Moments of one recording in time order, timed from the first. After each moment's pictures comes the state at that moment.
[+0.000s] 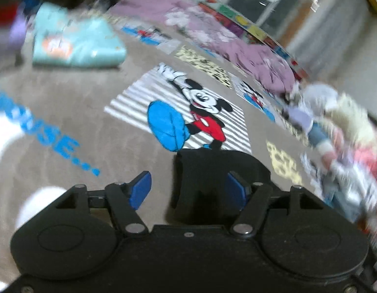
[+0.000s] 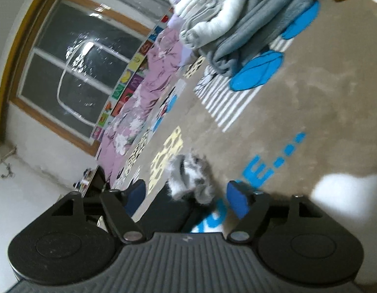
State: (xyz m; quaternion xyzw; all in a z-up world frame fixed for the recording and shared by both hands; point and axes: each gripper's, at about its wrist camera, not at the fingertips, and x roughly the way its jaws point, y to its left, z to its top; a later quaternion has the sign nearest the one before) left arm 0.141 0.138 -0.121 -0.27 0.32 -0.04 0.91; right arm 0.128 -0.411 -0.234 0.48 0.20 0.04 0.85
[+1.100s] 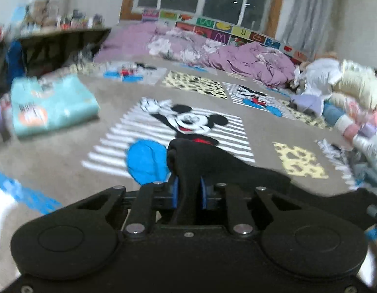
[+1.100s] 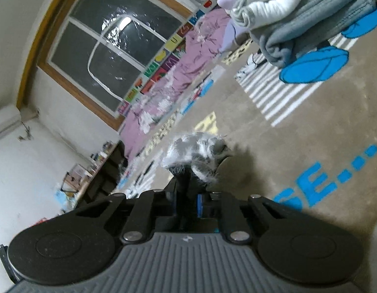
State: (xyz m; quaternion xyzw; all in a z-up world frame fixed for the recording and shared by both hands) left arm 0.166 0.073 -0.095 -0.09 0.26 -0.01 0.96; right arm 0.147 -0.389 -0.228 0.43 0.19 0.12 0.88
